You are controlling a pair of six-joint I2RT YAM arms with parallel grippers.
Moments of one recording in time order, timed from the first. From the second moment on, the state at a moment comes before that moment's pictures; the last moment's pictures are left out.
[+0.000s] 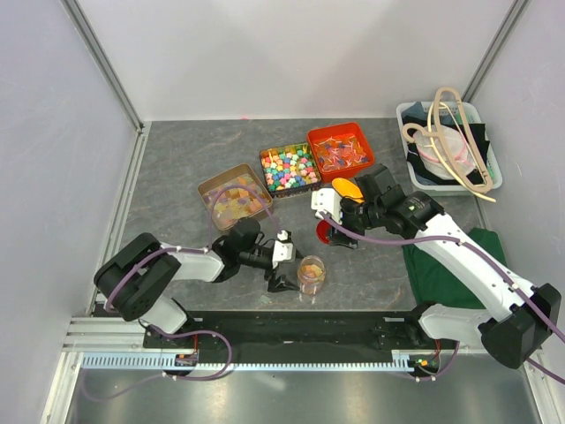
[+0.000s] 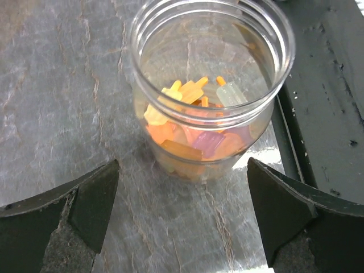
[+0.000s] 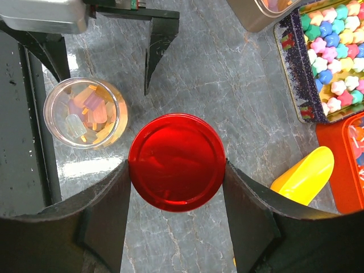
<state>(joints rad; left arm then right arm) -0.74 1.51 0.45 0.53 0.86 0.46 0.61 1.19 1.14 -0.80 -0.47 -0.74</state>
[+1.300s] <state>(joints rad) -0.78 1.79 0.45 1.02 1.01 0.35 0.68 1.24 1.14 -0.96 -0.50 -0.83</state>
